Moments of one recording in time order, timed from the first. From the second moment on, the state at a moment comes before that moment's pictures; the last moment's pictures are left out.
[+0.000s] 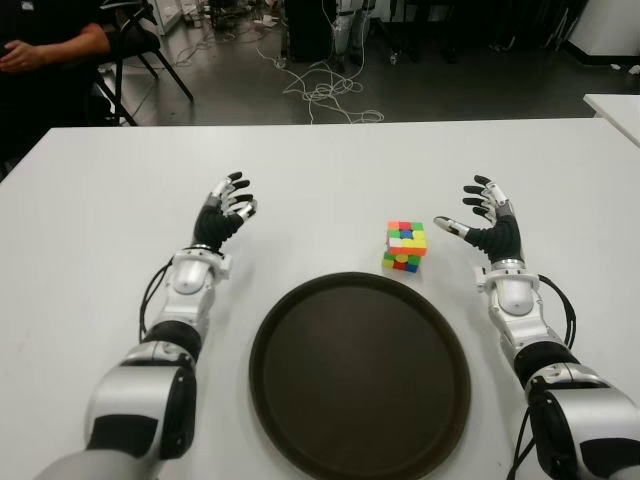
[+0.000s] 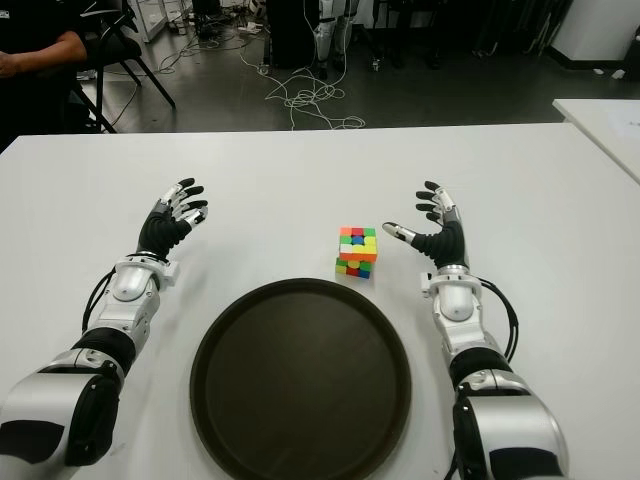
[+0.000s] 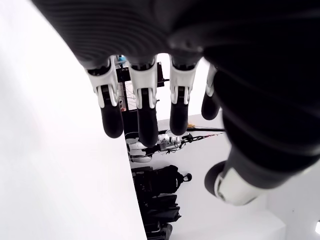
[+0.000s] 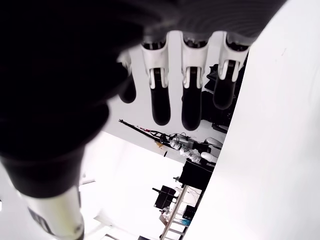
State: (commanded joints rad) left arm -0.69 0.10 0.12 1.24 0.02 -0.56 -0.07; right arm -0.61 -0.20 -0.06 1.21 -0.15 -0.65 -0.24
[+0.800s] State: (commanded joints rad) left arm -0.70 0.11 0.12 1.25 0.02 -0.56 -0.08; right arm -0.61 -0.21 -0.04 1.20 -0.16 -0.64 -0.27
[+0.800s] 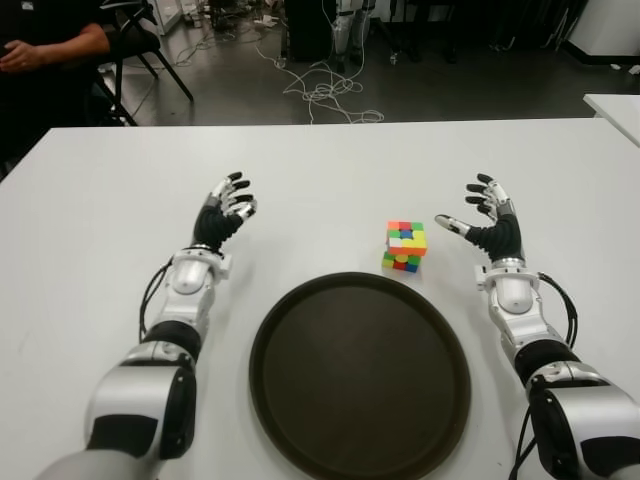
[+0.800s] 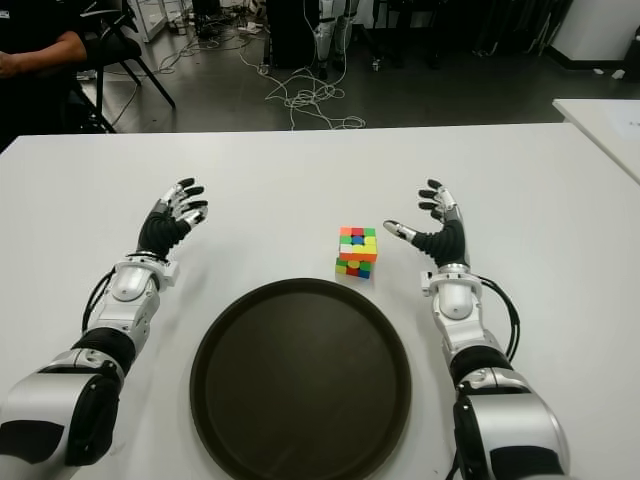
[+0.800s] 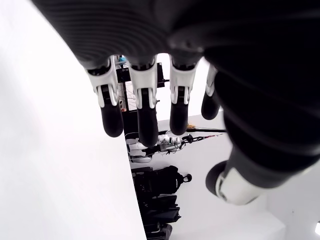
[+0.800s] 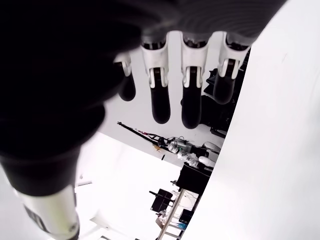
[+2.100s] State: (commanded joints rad) left arm -0.70 0.10 0.13 1.24 0.02 -0.56 -0.08; right arm -0.61 -0.20 -0.06 1.20 -0.13 -0.65 -0.23
